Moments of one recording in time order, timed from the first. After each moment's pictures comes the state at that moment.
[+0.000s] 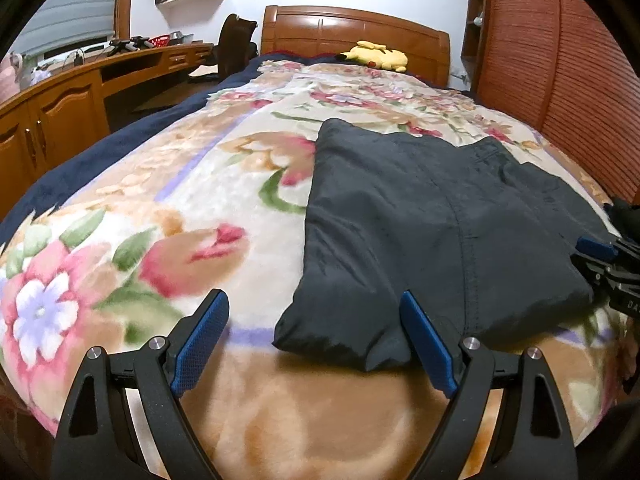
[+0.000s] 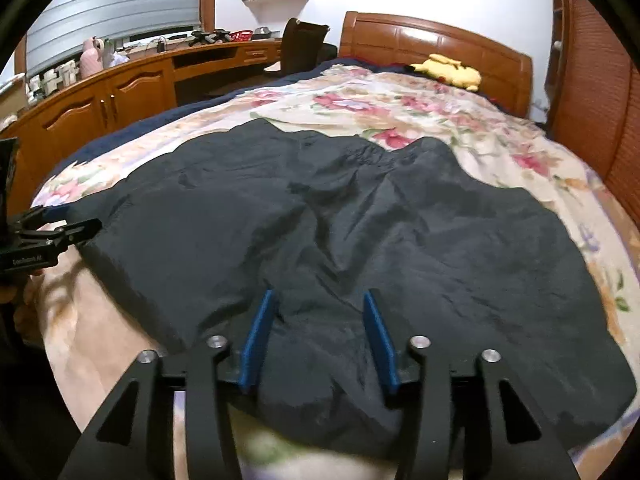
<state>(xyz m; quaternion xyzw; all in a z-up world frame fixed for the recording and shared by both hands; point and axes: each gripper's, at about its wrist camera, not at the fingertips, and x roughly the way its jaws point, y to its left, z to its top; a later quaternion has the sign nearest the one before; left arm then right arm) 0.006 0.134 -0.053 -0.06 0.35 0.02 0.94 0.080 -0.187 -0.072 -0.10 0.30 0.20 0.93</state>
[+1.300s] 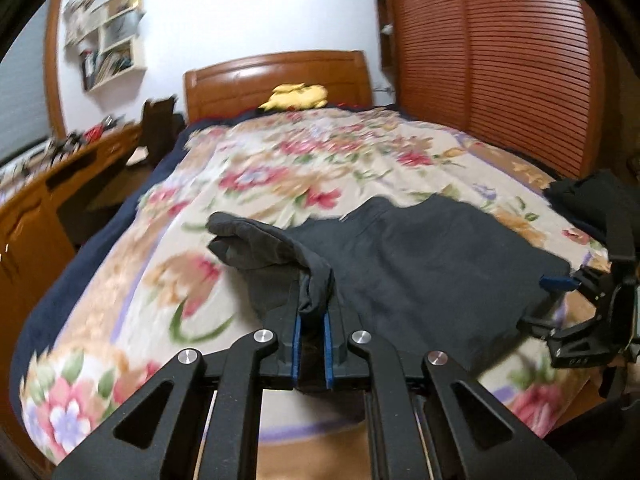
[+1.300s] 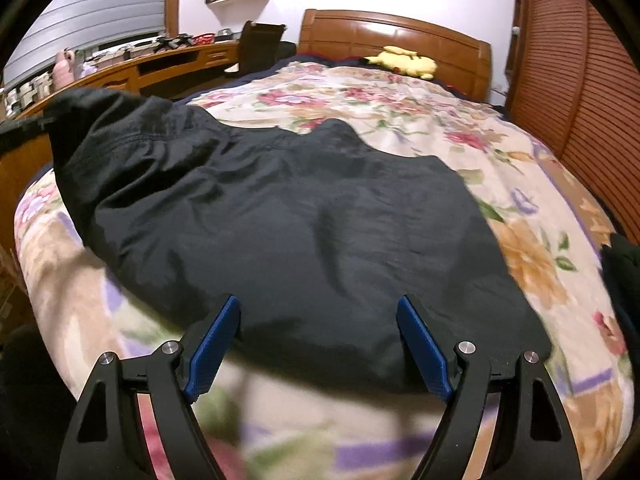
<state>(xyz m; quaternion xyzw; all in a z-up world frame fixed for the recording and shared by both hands) 0.016 -0.005 0.076 0.06 0.28 -0.07 0.96 0.045 -0.277 -0.054 -0.09 0.30 0.15 0.94</state>
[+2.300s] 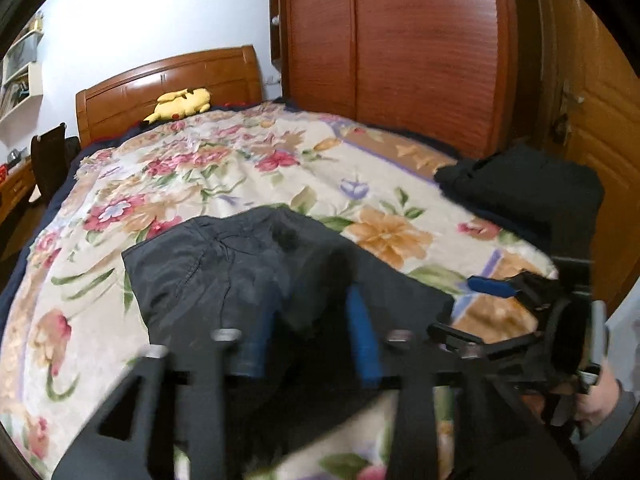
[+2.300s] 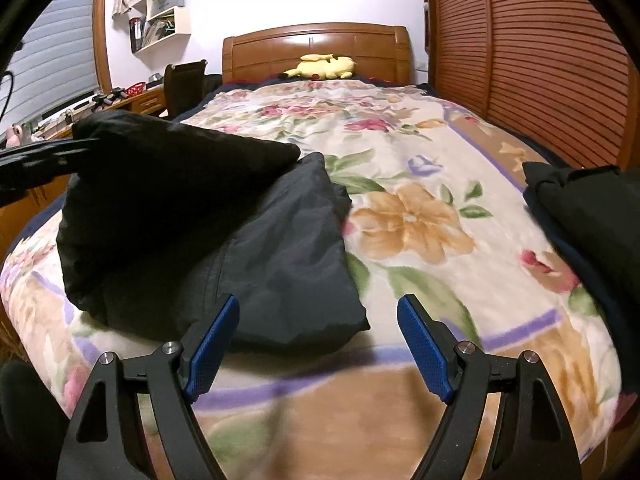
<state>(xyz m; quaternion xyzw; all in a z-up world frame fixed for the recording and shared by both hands) 0.033 -0.170 0.091 0.07 0.29 -0.23 0.92 0.011 -0.371 -0.039 0.00 0.29 0.07 0.96</state>
